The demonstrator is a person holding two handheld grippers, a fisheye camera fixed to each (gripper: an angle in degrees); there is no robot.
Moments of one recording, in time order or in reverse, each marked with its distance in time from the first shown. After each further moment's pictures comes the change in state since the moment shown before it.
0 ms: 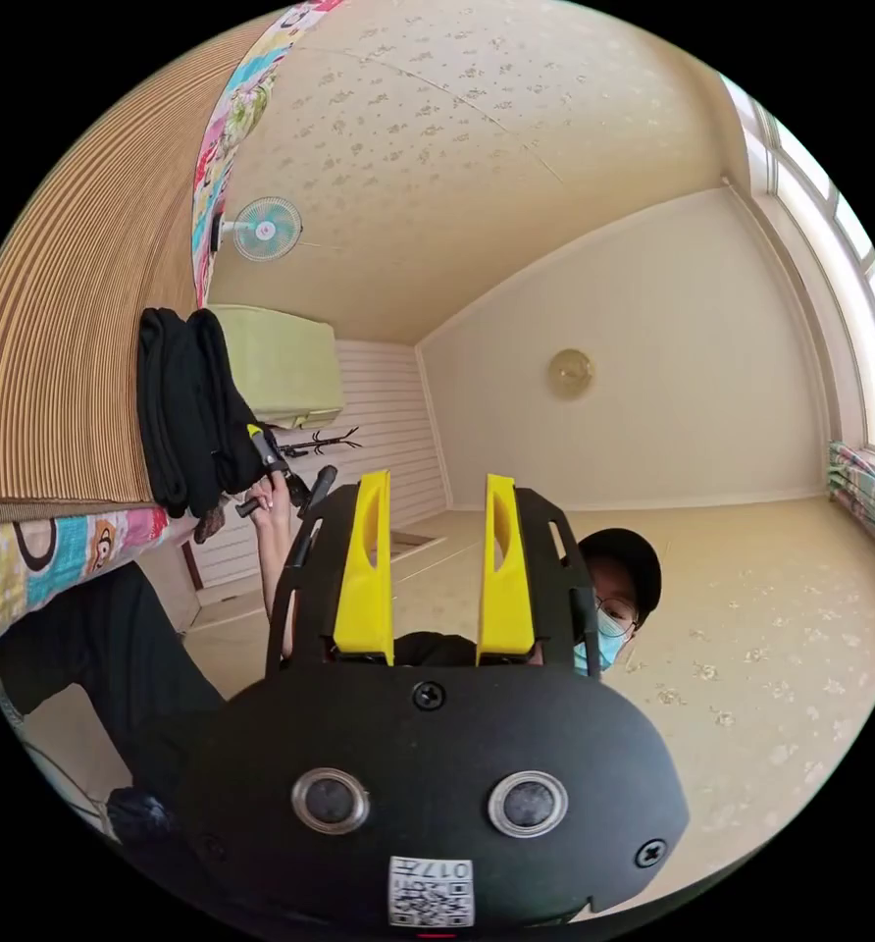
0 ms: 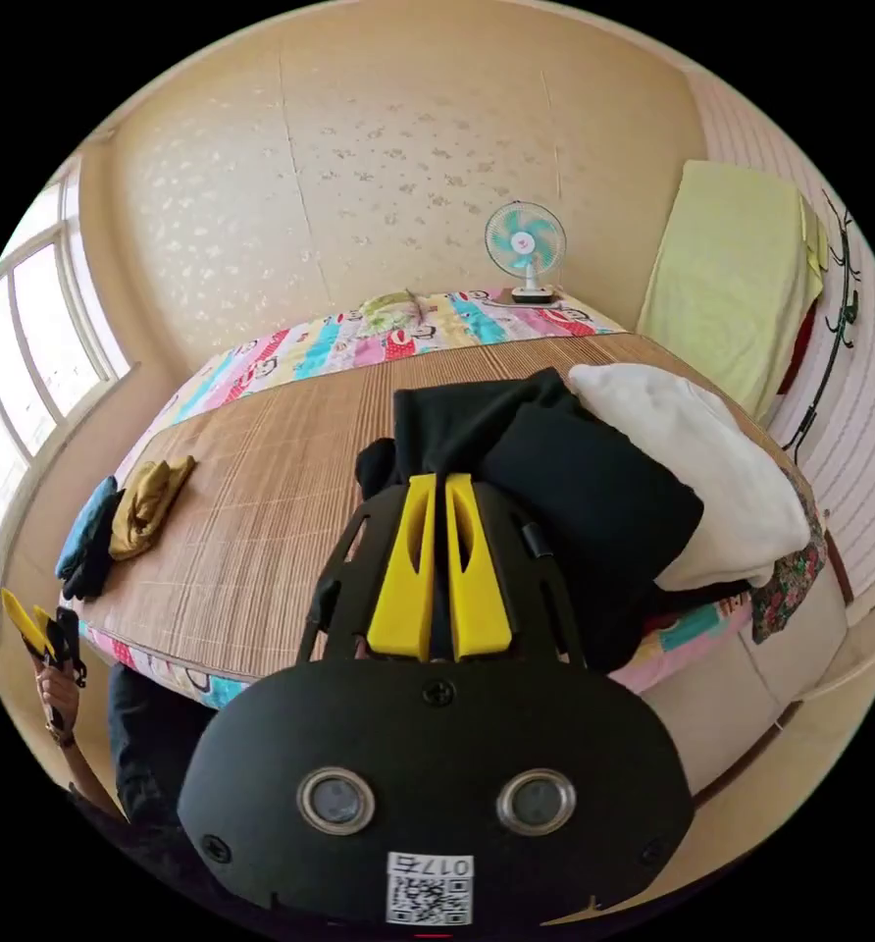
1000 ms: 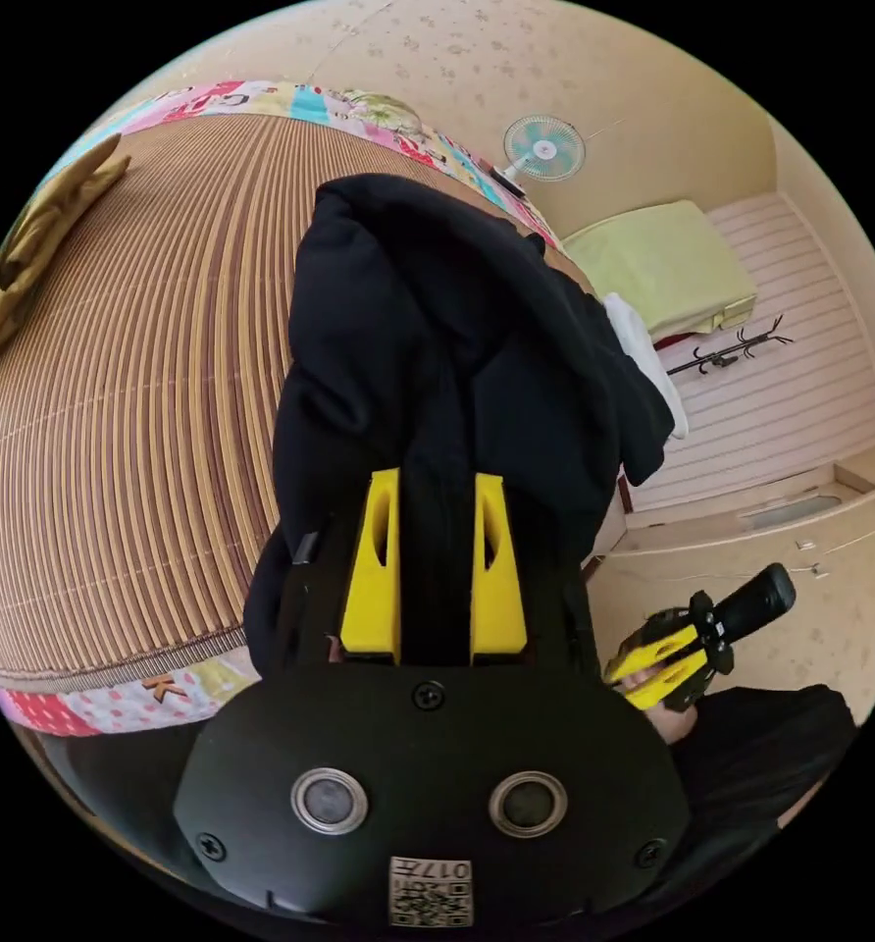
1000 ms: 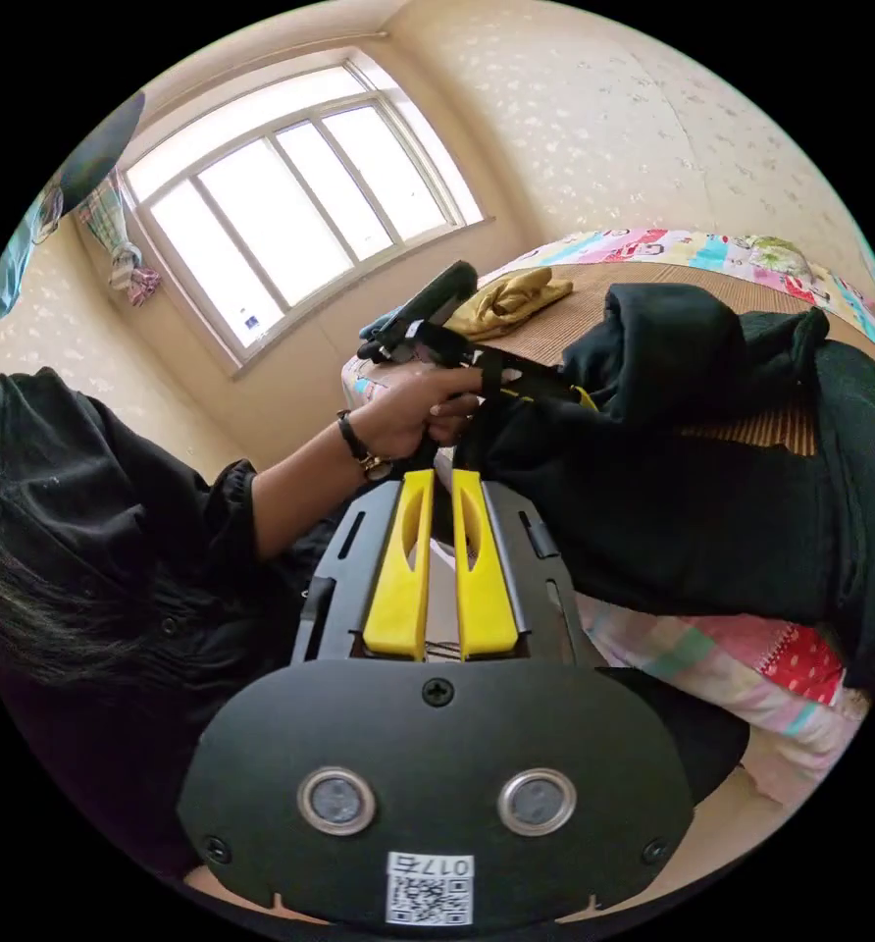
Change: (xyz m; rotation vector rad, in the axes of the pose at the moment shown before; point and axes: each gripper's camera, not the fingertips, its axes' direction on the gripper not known) left arm -0.351 -0.013 0.167 -0.326 -1.421 0.103; right arm -0.129 0.146 -0.094 -0.290 -0.778 -0.422
